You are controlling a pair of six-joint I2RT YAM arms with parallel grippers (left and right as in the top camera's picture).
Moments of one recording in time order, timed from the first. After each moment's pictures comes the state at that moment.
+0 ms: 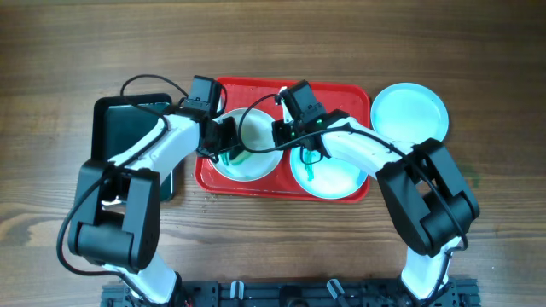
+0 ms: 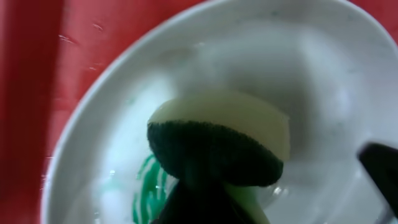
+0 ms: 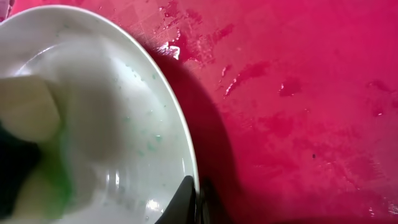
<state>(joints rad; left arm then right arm) -0.24 1.83 1.06 -0.55 0.16 -0.49 0.57 1.98 1.18 -0.26 -0.16 0.34</state>
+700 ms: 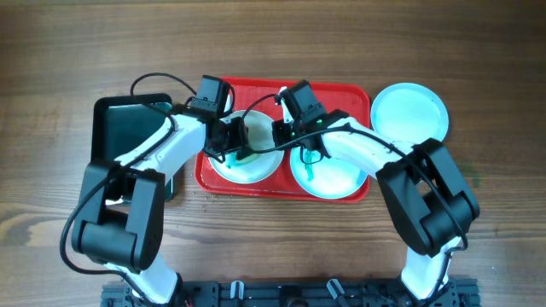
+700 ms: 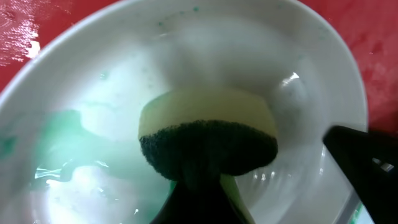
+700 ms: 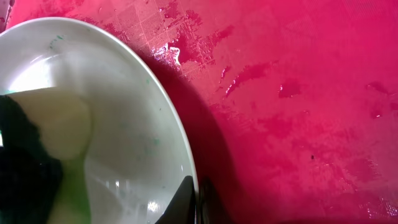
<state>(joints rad) -0.28 1.83 1.07 -0.54 0.24 -0.49 0.57 1.98 1.18 -0.26 -0.16 0.34</state>
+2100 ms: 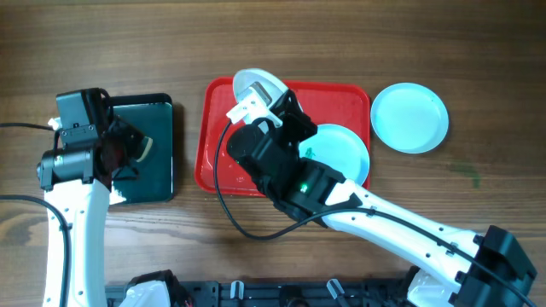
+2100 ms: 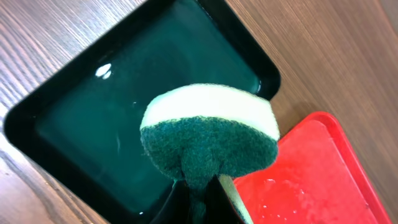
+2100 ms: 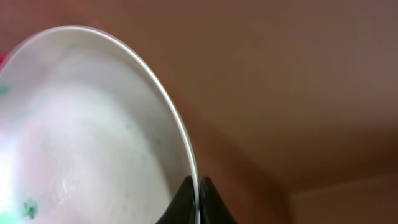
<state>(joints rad) 0.19 1.22 1.06 -0.88 -0.07 -0.73 0.99 1.57 1.18 -0.25 1.02 -0.28</state>
